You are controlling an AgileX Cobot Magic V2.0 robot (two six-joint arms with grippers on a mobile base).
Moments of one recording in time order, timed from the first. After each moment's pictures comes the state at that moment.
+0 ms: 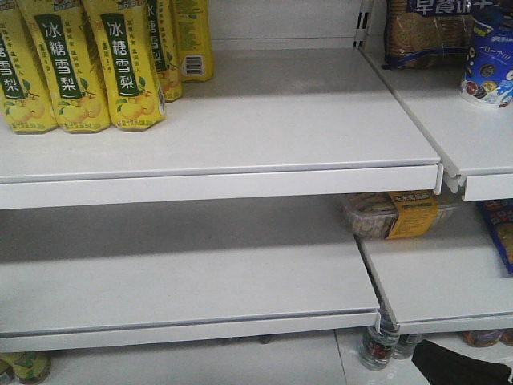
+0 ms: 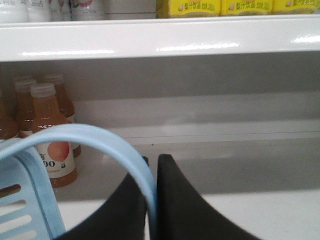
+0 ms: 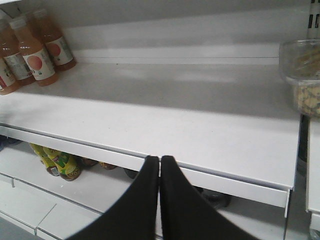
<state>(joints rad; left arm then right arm) 0.06 -0.01 0.04 0.03 0.07 -0.05 0.62 0.40 -0.04 1.60 -0.04 -1.31</state>
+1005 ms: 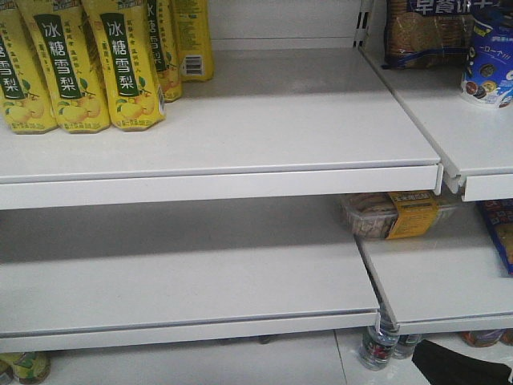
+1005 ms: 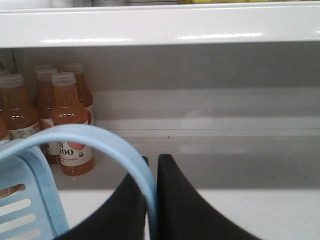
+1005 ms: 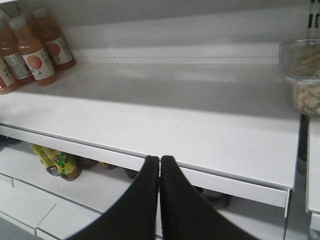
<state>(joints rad) 0.12 -0.01 0.04 0.03 0.09 -0.05 0.62 0.40 -0.04 1.60 -0.04 -1.31</state>
